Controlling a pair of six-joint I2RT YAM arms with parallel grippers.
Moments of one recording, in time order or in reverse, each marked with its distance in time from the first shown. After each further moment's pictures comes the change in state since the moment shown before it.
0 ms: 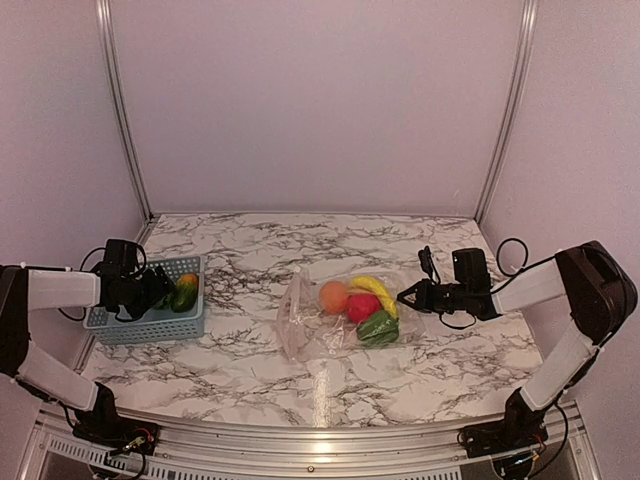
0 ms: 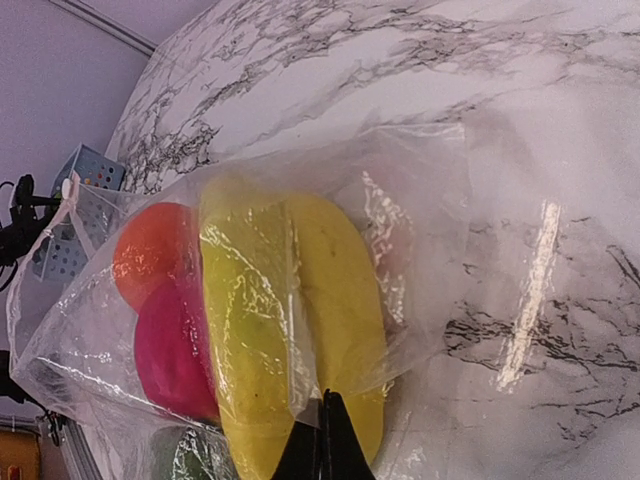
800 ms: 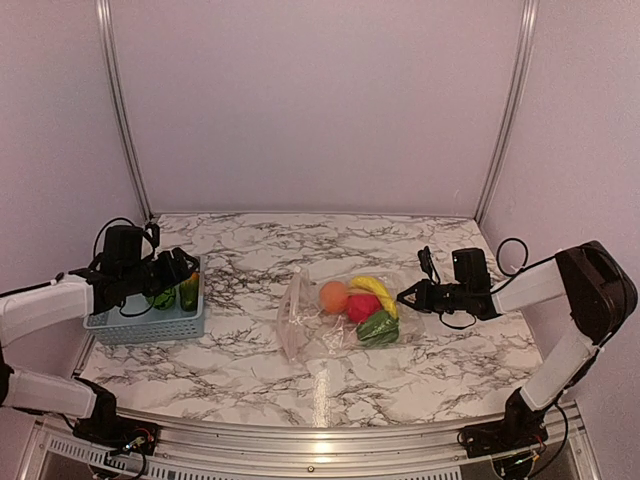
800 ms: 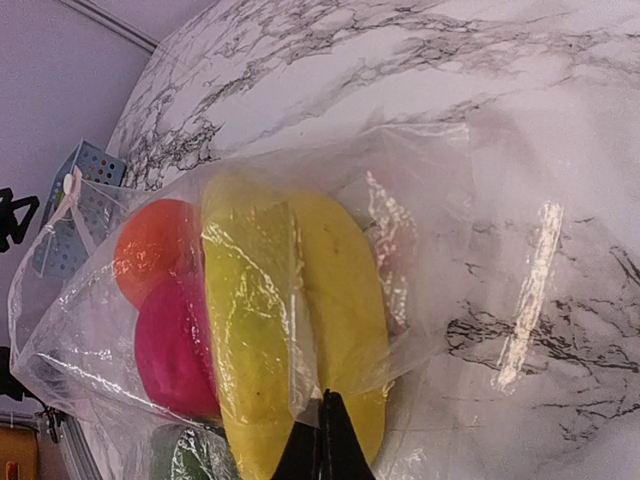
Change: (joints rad) left arm -0.192 -0.207 0.019 0.060 0.094 0.068; right arm 0.000 0.000 0.002 -0.005 -0.005 -0.011
